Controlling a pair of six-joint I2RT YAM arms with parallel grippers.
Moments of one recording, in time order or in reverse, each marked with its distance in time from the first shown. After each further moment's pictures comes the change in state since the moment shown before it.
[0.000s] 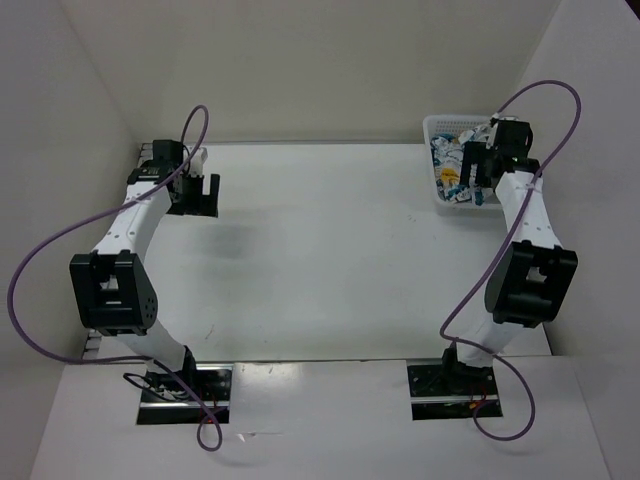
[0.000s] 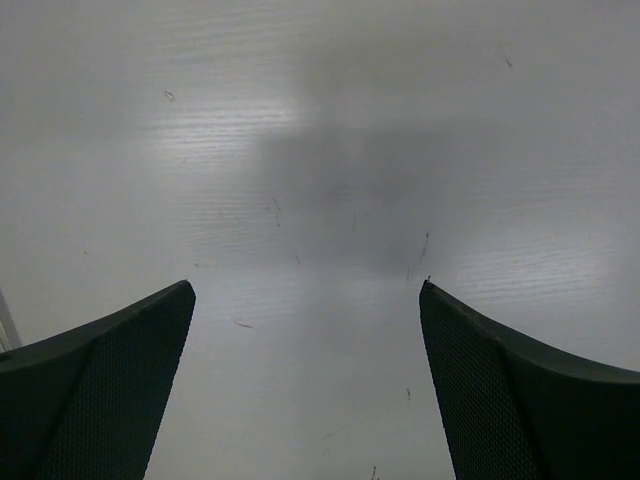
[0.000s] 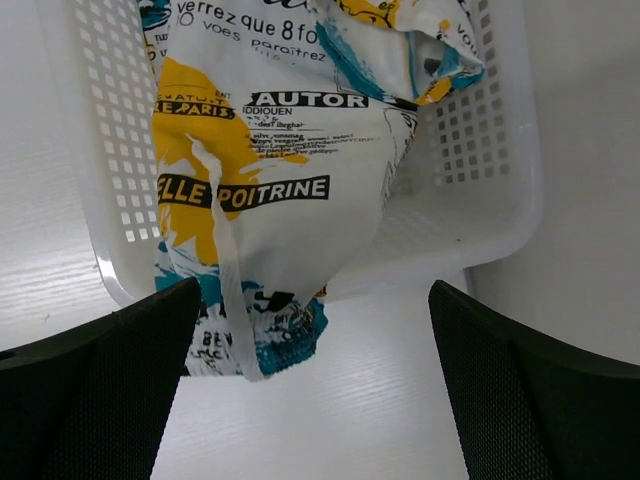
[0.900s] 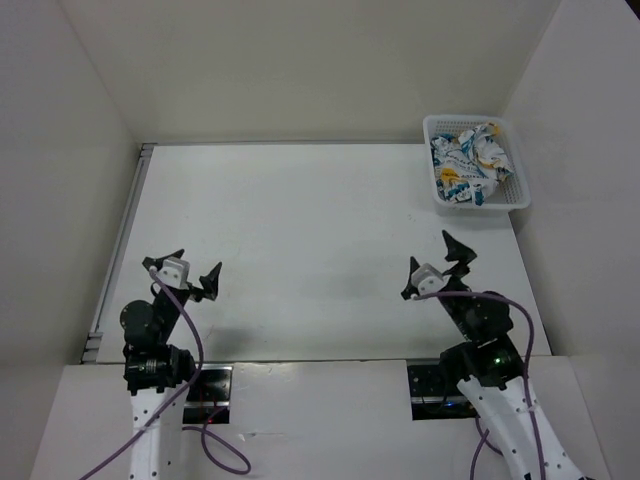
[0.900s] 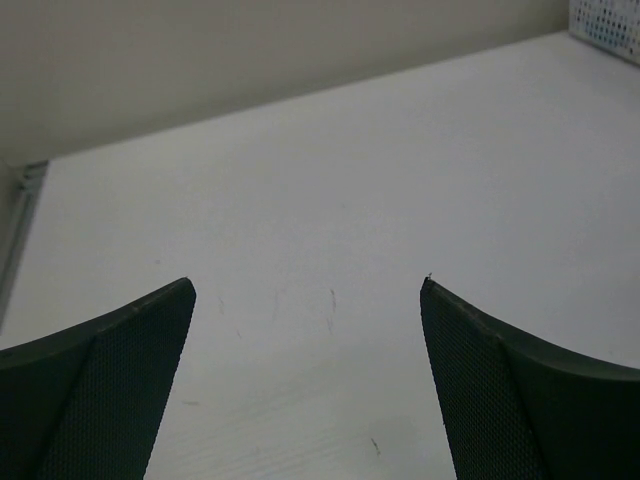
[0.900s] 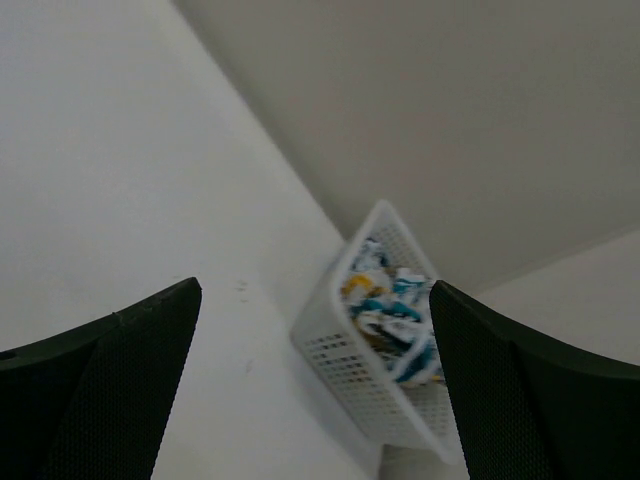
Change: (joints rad) left arm 0.094 -1.609 -1.283 0.681 0.378 0.000; right arm 0.572 -1.615 -1.331 0.486 -0.280 -0.770
